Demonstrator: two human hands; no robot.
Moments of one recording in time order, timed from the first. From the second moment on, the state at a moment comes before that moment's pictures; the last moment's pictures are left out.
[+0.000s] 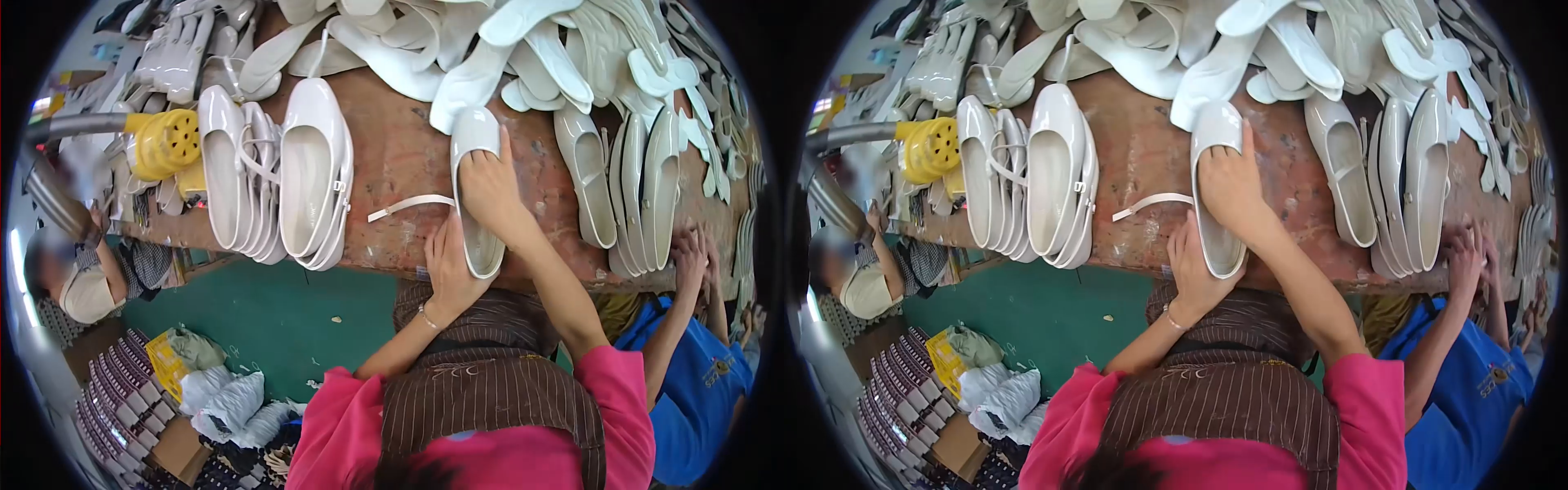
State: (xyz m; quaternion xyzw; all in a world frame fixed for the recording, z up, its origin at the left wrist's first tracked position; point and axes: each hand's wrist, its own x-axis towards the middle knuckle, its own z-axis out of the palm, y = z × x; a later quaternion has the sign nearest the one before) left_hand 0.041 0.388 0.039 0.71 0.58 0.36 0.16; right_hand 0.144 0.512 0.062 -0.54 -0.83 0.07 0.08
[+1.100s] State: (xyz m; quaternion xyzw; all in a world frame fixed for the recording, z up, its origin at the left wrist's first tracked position) left_hand -0.093 0.409 0.092 0.44 0.70 0.54 0.13; right_hand 0.007 0.518 0.191 -0.31 -0.84 0.29 0.34
